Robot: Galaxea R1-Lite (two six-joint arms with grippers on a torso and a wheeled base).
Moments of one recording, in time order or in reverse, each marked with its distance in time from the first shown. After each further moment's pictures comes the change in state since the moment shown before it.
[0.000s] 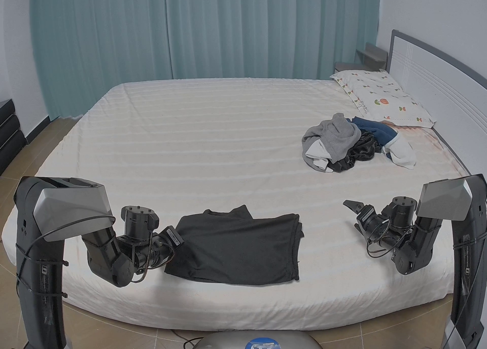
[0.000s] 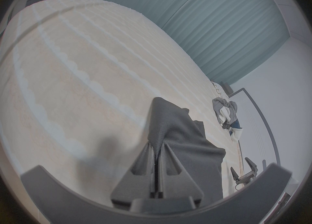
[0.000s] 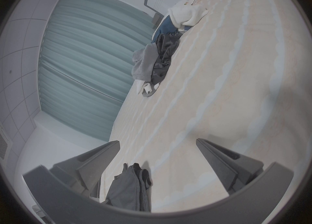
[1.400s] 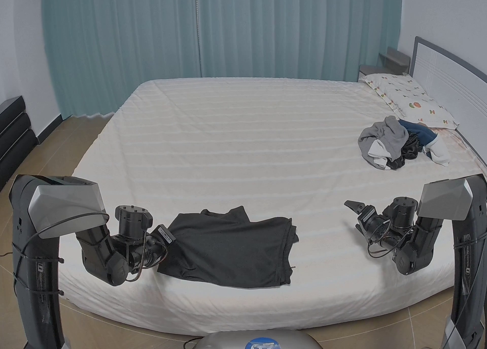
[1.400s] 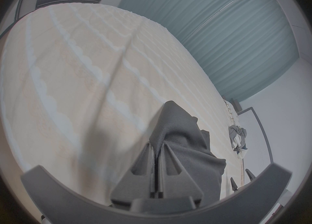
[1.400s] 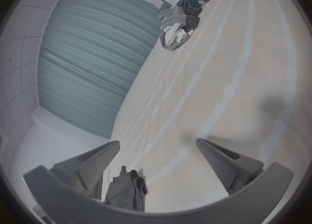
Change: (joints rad) left arm 0.032 -0.017 0.023 0.014 0.044 -0.062; right arm -0.006 -0.001 0.008 -0.003 0.000 0.002
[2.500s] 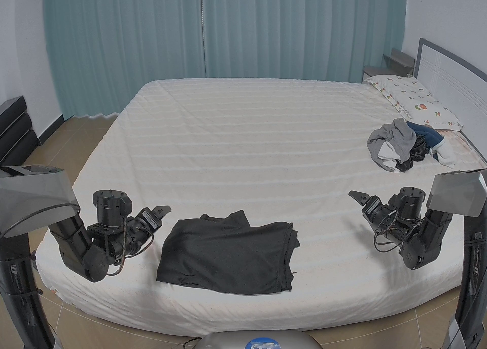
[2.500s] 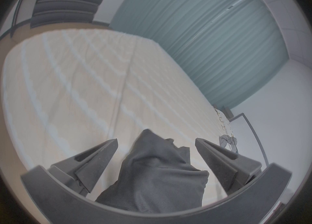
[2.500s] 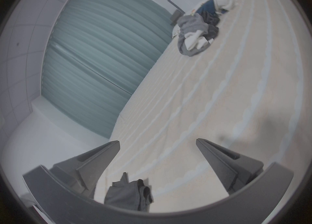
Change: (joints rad) left arm 0.024 -0.189 0.095 -0.026 0.009 0.044; right arm 0.006 -0.110 0.037 0.028 -0.046 -0.103
